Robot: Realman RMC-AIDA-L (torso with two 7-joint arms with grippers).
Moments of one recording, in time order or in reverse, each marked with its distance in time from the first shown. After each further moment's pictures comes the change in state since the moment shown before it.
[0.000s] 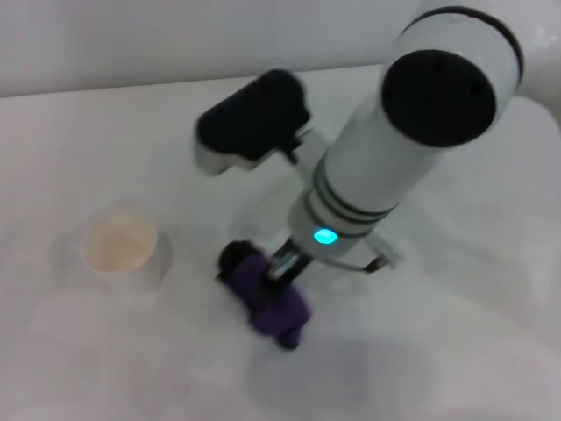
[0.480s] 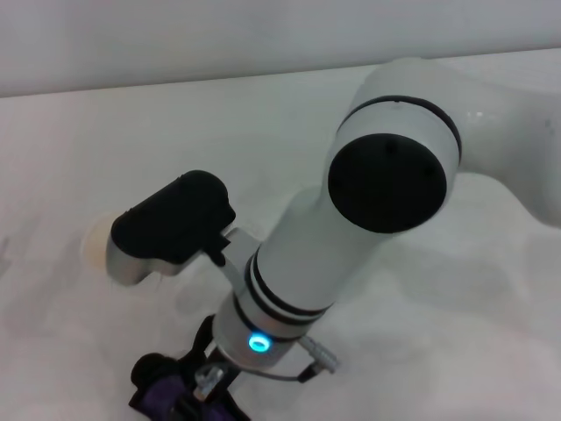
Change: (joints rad) left arm -0.004 -0.005 0.003 0.008 0.008 -0.029 -0.001; right arm 0.094 0.002 -0.271 0.038 0.381 -0.214 -0.008
